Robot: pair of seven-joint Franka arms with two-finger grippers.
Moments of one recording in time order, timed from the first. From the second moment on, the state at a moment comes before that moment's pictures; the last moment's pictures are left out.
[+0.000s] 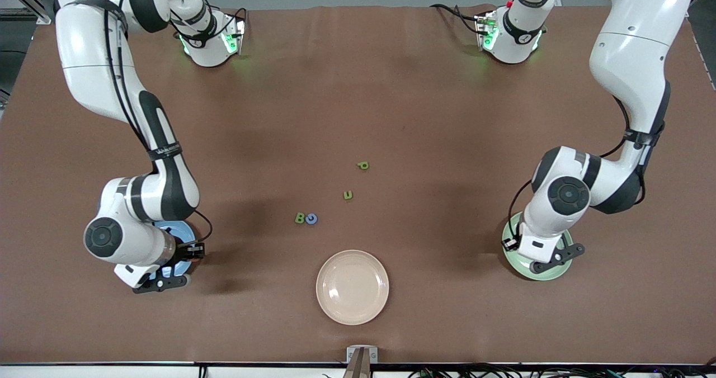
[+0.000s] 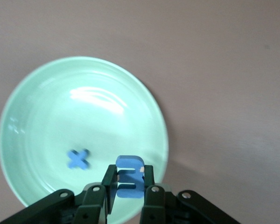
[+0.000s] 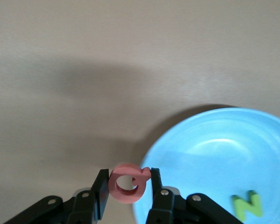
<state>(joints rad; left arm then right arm) 0.13 0.69 -0.35 -1.61 0.49 2.29 -0.83 0.10 0.83 -0.04 -1.31 0.03 2.12 -0.13</state>
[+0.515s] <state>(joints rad) 0.29 0.70 -0.36 -1.64 0.49 2.28 -0.57 0.02 0.84 -0.04 -1.32 0.03 2.12 -0.29</state>
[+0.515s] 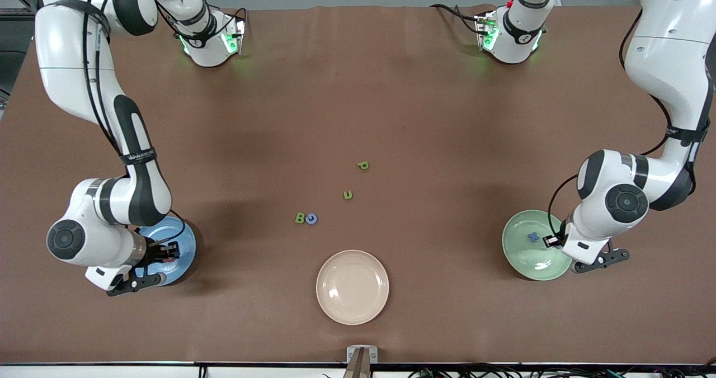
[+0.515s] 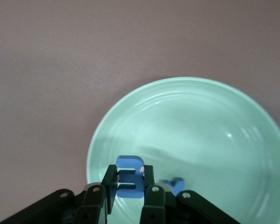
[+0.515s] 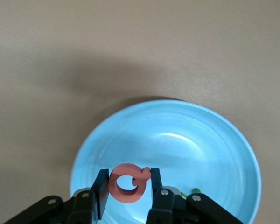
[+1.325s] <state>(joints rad) 0.29 0.70 -0.39 -1.64 0.48 2.28 -0.60 0.15 0.82 -0.02 -1.32 0.03 2.03 -0.04</state>
